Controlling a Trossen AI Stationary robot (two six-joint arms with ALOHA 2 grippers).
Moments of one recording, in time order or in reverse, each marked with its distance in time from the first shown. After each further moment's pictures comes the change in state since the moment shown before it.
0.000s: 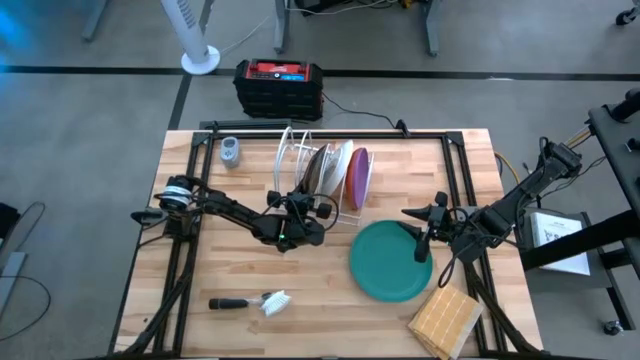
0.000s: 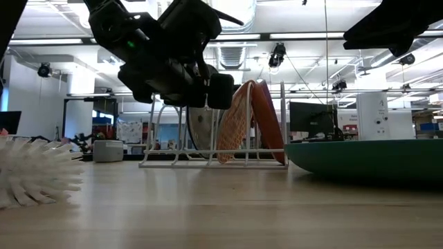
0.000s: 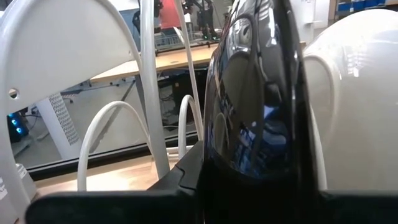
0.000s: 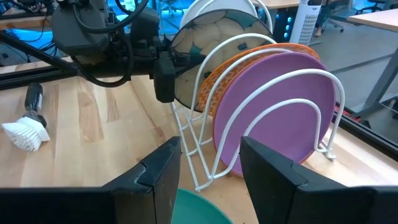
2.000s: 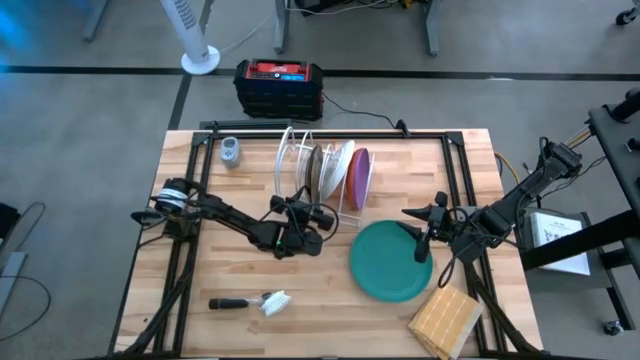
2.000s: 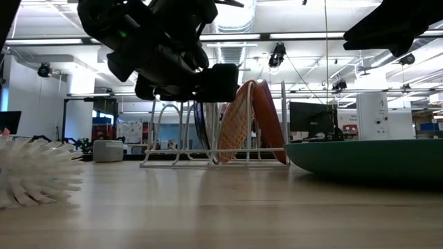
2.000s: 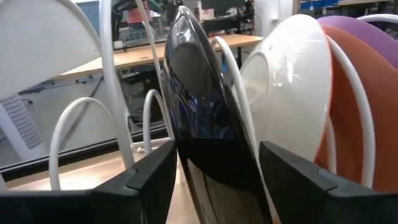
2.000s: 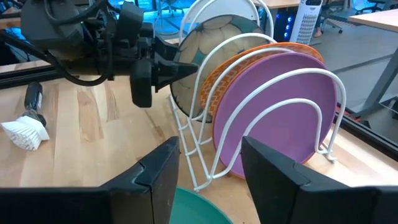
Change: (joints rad) left arm -0.065 -0.016 0.005 -0.007 0.078 0.001; right arm 0.000 0.000 -0.002 0.000 -0.001 -0.001
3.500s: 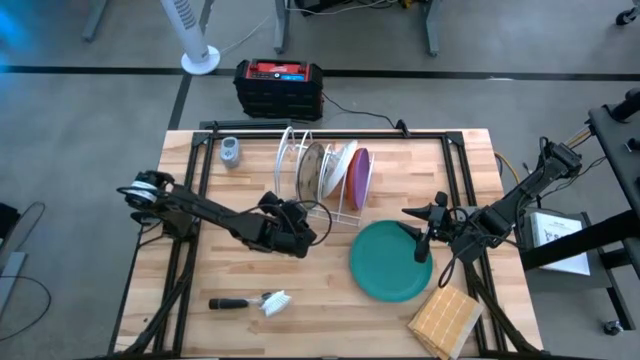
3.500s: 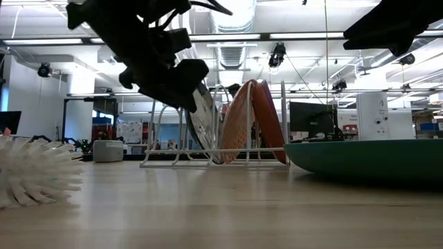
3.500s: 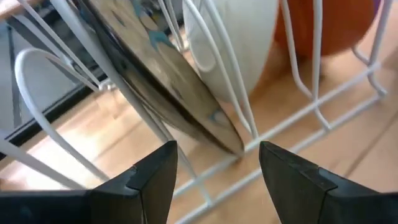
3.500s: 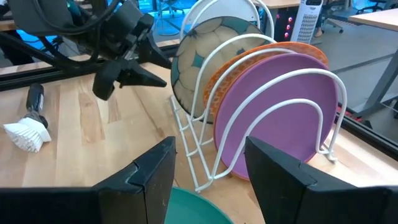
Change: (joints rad) left arm -0.035 -0.227 0.023 -0.713 0.468 -0.178; right arm 0.000 0.000 0.005 0.001 -0.001 0.001
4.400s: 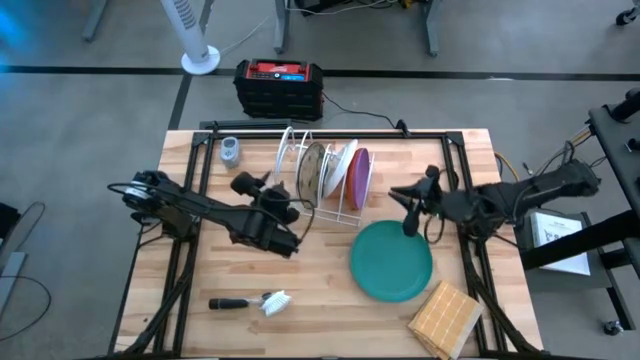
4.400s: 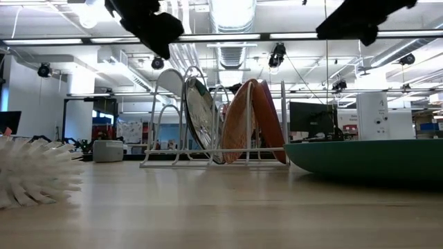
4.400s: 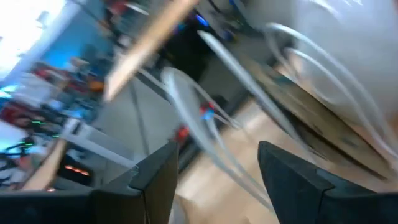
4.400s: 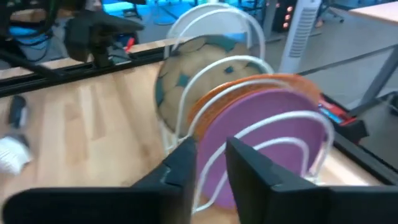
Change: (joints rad) left arm -0.033 -0.007 0.389 -0.985 -0.259 -0.243; right arm -0.360 0.000 0.149 0.002 -0.322 -0.240
